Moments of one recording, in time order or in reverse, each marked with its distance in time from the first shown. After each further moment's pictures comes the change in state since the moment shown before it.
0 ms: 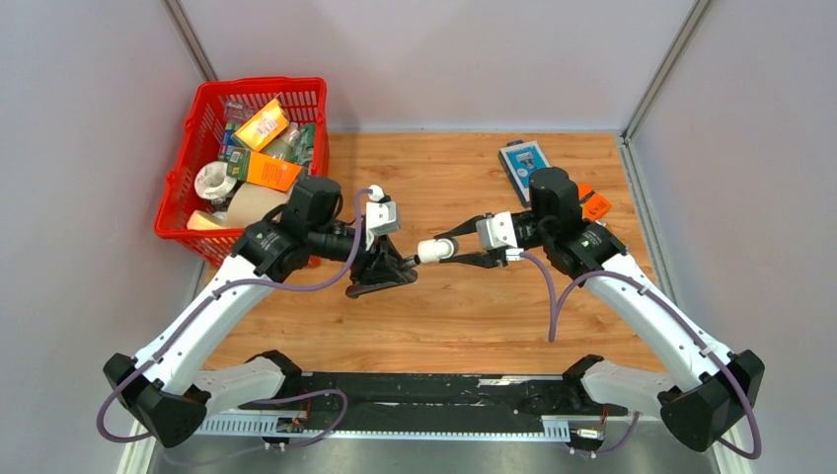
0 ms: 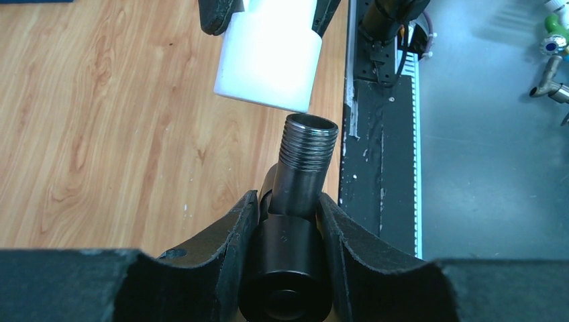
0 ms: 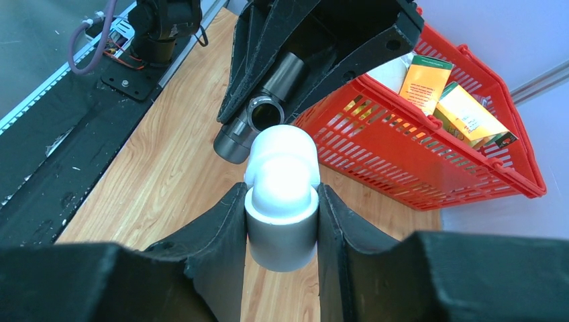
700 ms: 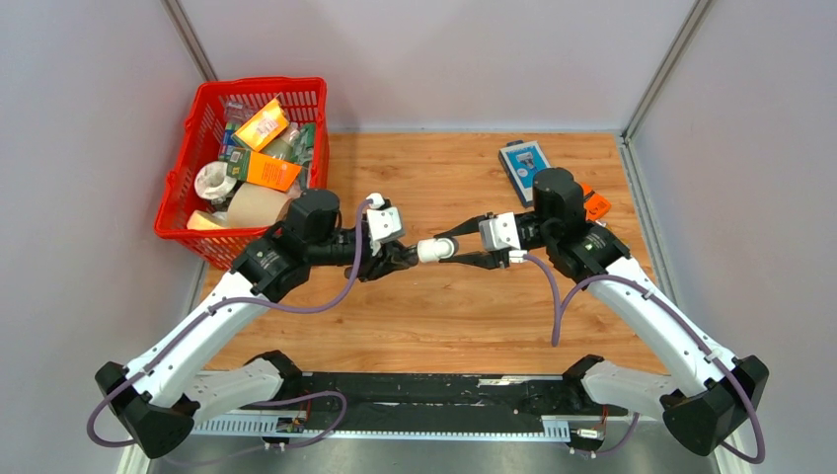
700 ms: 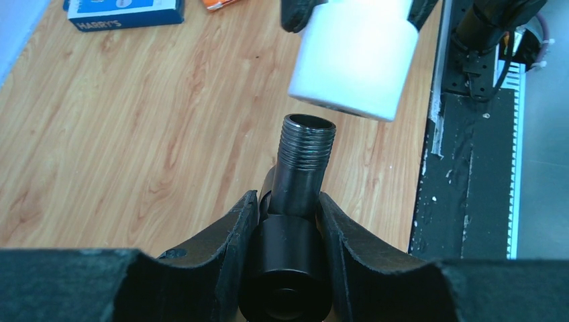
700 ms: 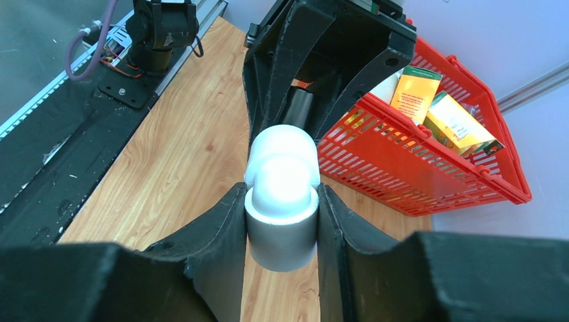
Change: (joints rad) left arm -0.074 -0.087 -0.103 0.204 -0.285 -0.004; right arm 0.004 -0.022 0.004 0.021 0.007 0.030
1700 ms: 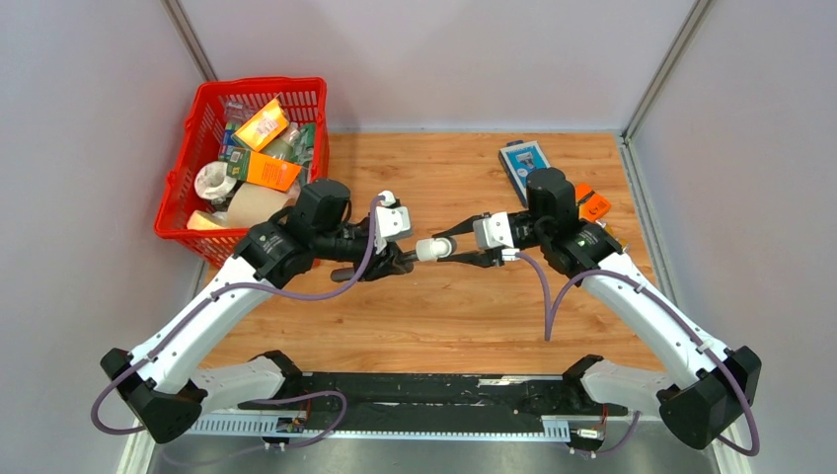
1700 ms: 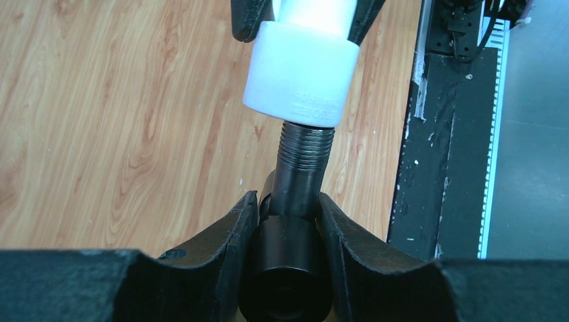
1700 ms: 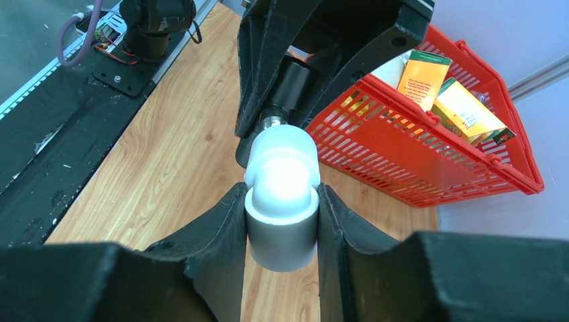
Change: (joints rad) left arm -0.020 0.083 0.140 -0.222 0.010 0.069; right arm -0.001 0.035 -0.017 0.004 0.012 -0.033
